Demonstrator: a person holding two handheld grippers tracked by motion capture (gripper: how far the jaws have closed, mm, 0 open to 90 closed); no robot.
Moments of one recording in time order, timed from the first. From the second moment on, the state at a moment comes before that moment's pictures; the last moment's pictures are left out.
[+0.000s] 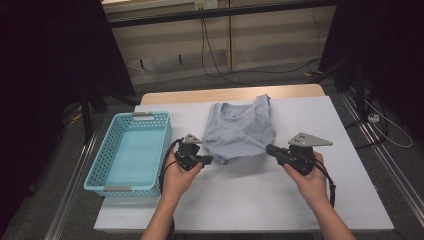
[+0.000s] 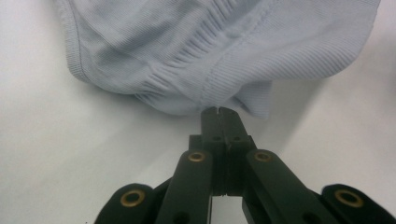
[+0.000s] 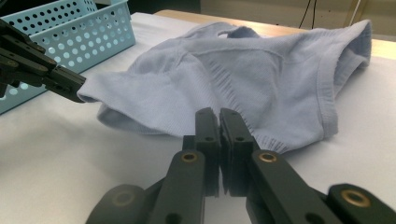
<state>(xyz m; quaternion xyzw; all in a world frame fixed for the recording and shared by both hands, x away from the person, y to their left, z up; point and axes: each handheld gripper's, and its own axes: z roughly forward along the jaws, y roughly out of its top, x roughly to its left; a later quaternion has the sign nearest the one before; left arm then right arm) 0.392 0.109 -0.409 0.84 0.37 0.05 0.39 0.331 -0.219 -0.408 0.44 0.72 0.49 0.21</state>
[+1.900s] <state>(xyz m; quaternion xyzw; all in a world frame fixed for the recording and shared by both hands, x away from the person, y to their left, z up) 0.394 0.092 -0.410 0.83 0.38 0.06 0.41 0.327 -0.208 -0.427 0.44 0.75 0.47 0.18</state>
